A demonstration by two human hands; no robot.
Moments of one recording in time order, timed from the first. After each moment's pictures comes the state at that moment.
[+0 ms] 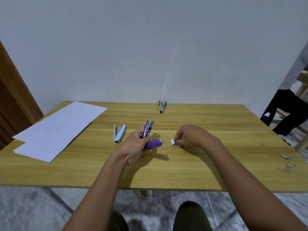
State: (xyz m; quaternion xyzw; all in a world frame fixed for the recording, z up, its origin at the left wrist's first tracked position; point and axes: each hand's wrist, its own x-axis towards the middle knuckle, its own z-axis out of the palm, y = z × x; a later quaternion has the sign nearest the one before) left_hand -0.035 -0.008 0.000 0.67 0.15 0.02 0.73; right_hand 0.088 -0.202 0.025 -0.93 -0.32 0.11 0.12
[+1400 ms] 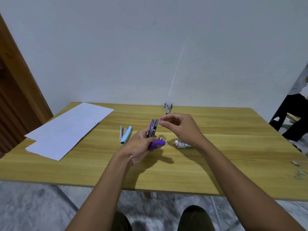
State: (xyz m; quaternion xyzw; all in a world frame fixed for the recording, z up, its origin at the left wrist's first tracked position) left_hand -0.048 -0.015 0.027 0.60 0.09 0.03 0.79; right_hand 0.052 -0.160 0.047 -0.71 -0.36 0.06 0.60
